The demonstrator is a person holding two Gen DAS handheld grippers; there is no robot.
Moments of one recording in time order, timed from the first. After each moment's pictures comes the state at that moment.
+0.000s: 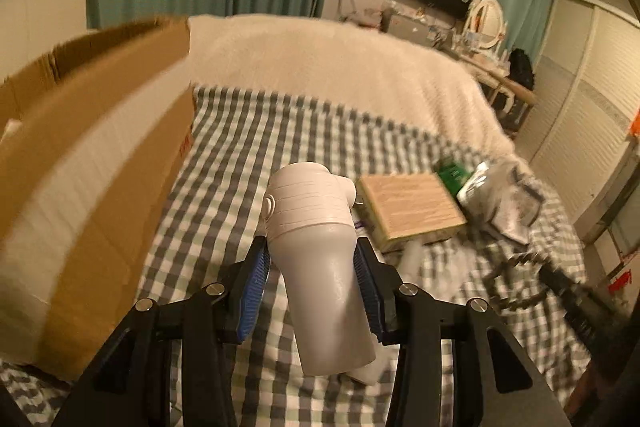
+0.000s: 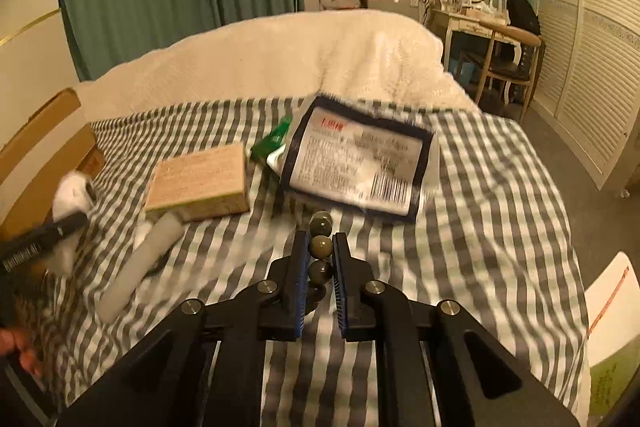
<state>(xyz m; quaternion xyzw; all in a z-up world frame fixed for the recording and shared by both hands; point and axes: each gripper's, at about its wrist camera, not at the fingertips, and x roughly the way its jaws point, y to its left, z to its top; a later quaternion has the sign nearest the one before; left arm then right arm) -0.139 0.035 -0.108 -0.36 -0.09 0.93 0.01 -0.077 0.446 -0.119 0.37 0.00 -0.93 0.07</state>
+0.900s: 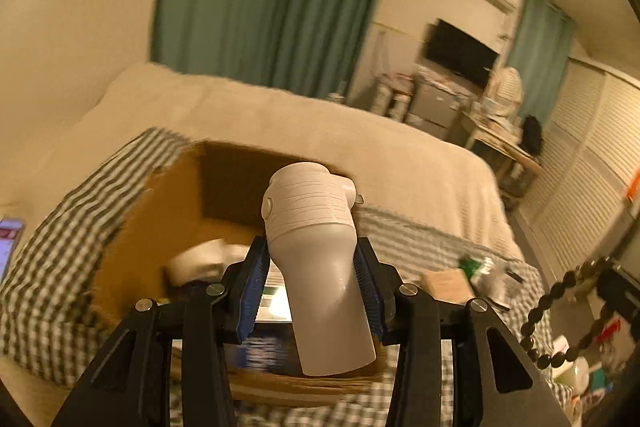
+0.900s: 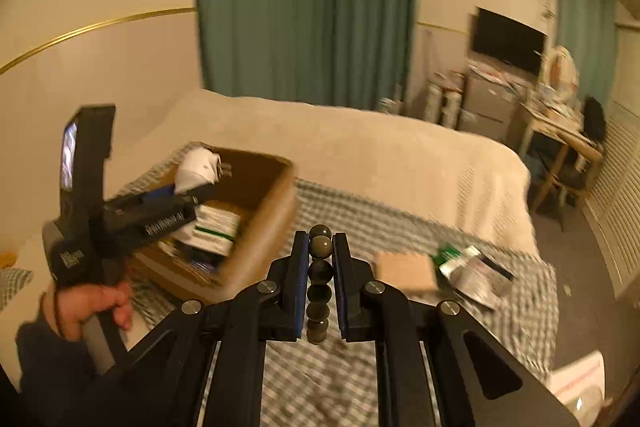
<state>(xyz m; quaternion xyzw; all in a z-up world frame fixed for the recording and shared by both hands) -0.076 -0.151 0.020 -0.30 -0.15 0.94 -0.05 0.049 0.224 0.100 0.28 0.09 -0.93 0.23</state>
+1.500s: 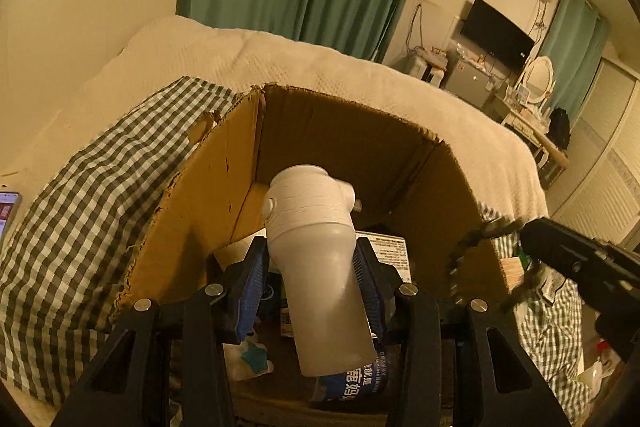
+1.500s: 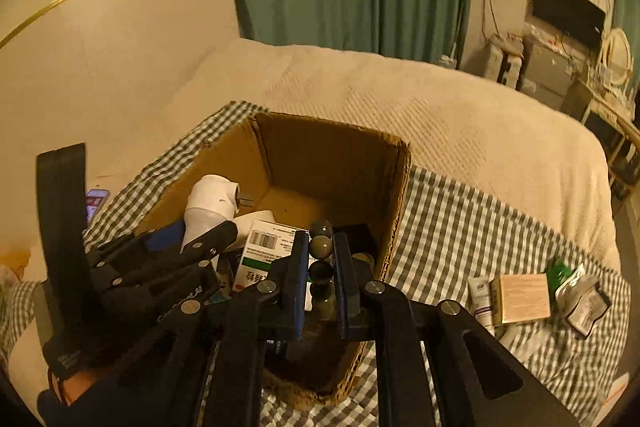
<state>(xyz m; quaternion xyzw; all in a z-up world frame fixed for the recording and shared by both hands) -0.110 -0.218 -0.047 -0.36 -0.16 0.92 -0.07 -0.047 0.087 0.022 0.37 0.09 -0.88 0.27</state>
